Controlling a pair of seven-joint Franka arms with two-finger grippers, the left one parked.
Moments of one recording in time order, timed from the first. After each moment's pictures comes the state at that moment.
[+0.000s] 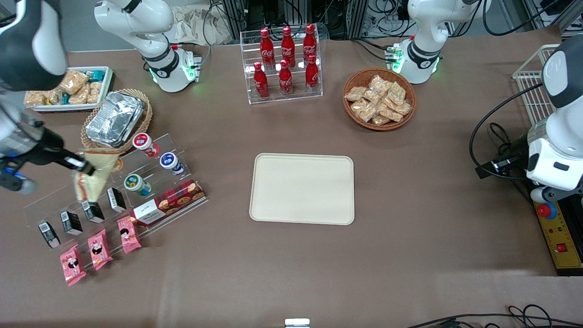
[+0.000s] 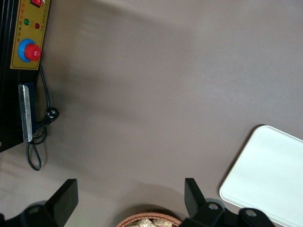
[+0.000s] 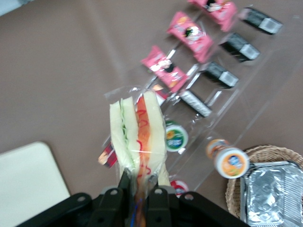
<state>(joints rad) 0.00 0.05 0.07 -1.65 0.01 1.71 0.46</state>
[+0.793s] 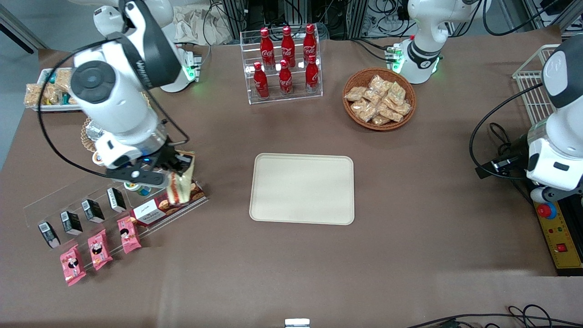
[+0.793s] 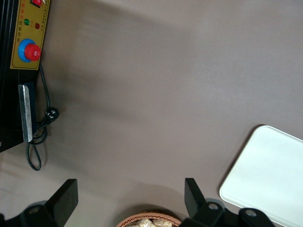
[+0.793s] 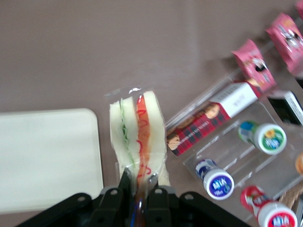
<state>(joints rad) 0.34 0.16 0.08 -1.65 -0.07 1.85 0.51</state>
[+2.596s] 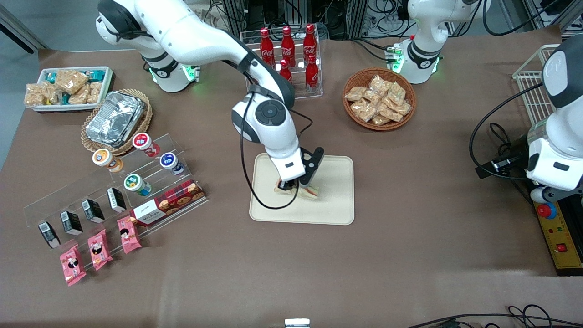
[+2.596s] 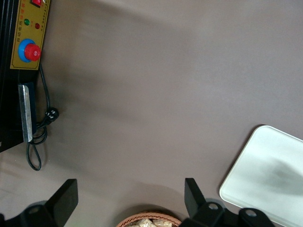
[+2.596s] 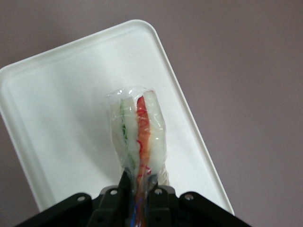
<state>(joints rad) 0.69 0.68 0.08 -1.48 -0.09 2.38 -0.29</state>
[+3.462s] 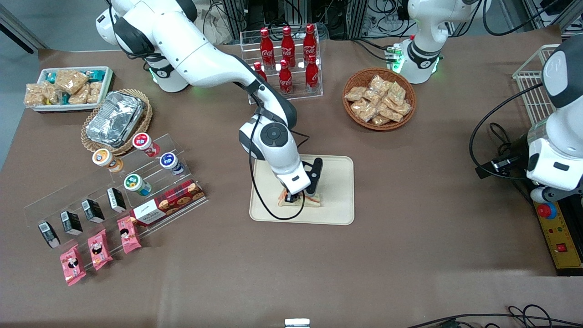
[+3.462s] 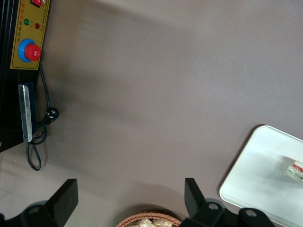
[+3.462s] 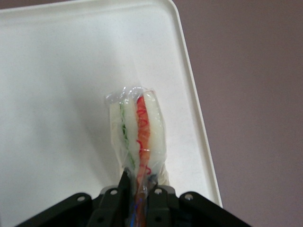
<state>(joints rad) 0.69 0.80 0.07 -1.44 -0.09 2.45 -0.49</state>
